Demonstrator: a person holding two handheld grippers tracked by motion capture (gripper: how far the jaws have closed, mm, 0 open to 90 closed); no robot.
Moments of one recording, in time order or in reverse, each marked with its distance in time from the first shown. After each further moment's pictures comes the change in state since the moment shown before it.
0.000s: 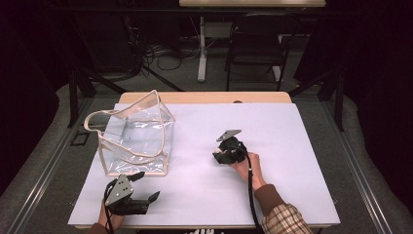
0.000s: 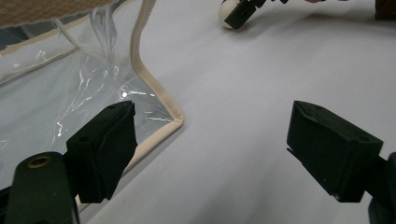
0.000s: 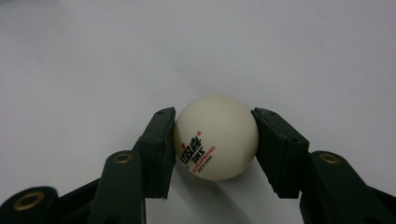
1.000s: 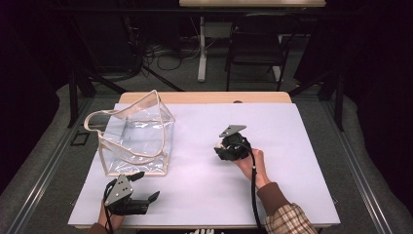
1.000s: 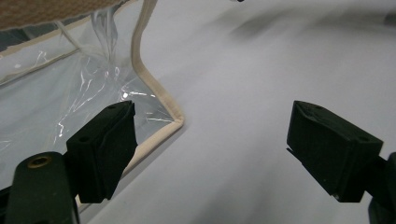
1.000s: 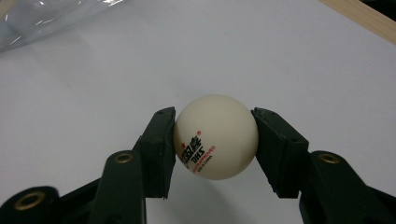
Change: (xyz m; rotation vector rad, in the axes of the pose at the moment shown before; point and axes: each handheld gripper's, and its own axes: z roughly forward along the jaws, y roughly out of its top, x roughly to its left) left arm 0.000 0.000 -0.001 -0.001 0.002 -0.001; right arm 0.001 0.016 -0.033 -0.059 -0.025 -0.022
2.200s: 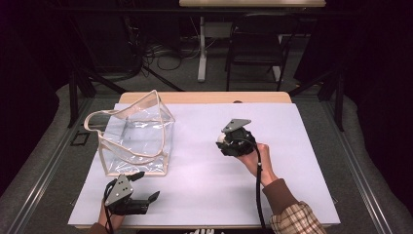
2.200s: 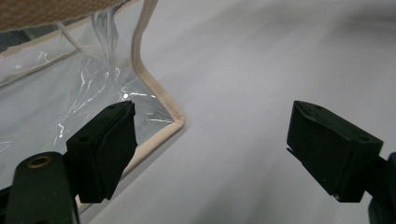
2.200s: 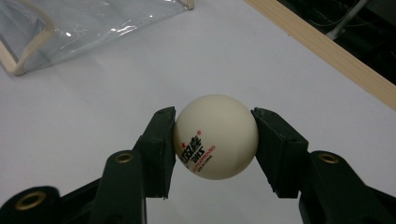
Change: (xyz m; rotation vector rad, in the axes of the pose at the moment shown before) left arm 0.000 0.000 0.000 -0.004 0.002 -0.001; right arm 0.001 0.023 -0.039 -0.038 -0.027 -0.059
